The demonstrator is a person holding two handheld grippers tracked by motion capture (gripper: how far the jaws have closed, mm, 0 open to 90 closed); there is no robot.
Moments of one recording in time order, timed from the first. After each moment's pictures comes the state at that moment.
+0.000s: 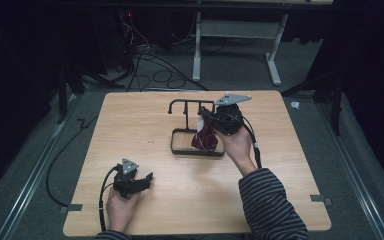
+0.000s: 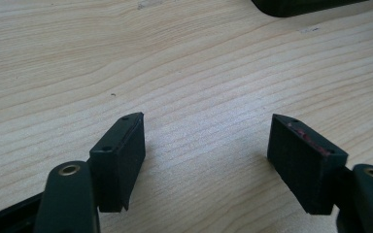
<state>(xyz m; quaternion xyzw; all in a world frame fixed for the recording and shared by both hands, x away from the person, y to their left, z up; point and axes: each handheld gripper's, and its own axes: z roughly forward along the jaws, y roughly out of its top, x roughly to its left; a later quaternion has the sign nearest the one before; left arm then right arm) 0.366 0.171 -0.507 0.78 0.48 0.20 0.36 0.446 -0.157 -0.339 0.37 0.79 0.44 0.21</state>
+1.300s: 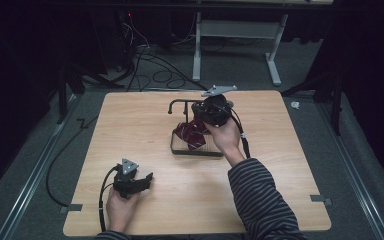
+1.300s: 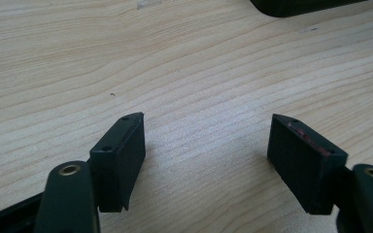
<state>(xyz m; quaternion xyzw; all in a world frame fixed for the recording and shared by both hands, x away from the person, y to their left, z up) 0.366 0.171 -0.507 0.78 0.48 0.20 0.36 0.474 -0.131 -0.336 0.38 0.79 0.43 0.19</state>
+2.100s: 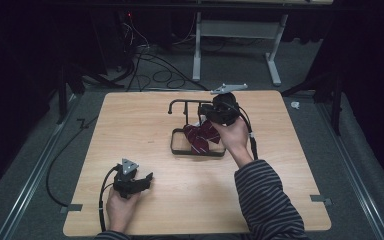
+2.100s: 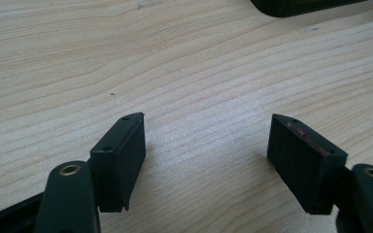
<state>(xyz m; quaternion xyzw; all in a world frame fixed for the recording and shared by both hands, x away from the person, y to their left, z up) 0.366 0.171 -0.507 0.78 0.48 0.20 0.36 0.467 -0.152 -0.327 0.40 0.79 0.43 0.19</state>
